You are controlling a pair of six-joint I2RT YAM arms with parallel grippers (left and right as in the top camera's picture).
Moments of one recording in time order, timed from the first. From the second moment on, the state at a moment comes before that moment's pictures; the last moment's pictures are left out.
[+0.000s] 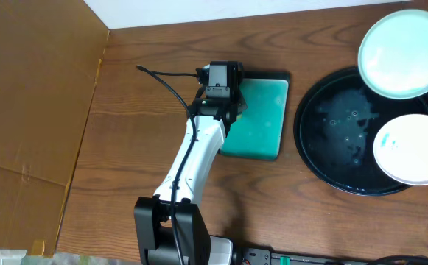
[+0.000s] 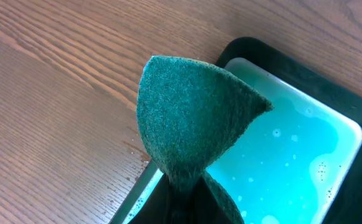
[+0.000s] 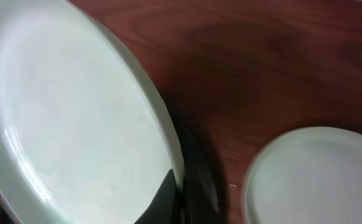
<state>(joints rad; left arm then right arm) -0.09 1.55 1.14 -0.60 -0.32 -0.46 -0.05 1.86 1.70 -0.82 -0.36 -0.21</state>
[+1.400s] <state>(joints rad) -0.09 1.55 1.14 -0.60 -0.32 -0.46 0.73 1.86 1.70 -0.64 1.14 -0.91</state>
